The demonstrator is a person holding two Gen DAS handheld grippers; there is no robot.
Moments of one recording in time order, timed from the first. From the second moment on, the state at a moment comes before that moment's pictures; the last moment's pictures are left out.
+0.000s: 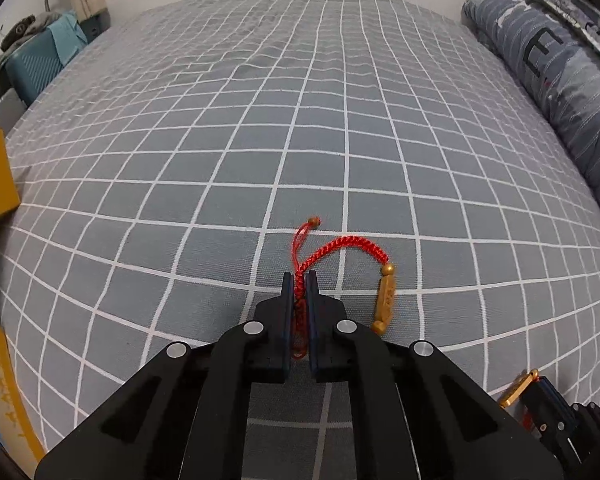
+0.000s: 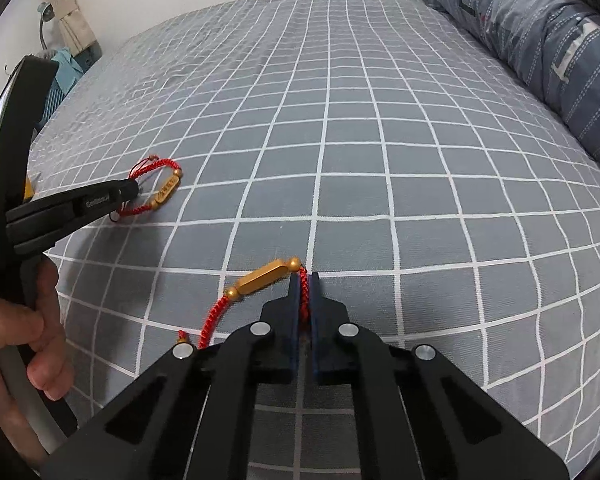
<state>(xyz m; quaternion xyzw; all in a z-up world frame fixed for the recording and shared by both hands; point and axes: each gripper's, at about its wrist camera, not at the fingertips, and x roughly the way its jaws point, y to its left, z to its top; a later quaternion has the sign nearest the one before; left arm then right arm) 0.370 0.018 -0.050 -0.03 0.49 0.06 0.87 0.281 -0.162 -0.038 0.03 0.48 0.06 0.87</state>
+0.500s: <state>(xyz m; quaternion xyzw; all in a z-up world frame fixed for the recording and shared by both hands) 0.348 0.014 -0.023 -0.04 0.47 0.04 0.88 0.272 -0.157 -0.016 0.04 0.46 0.06 0.88</state>
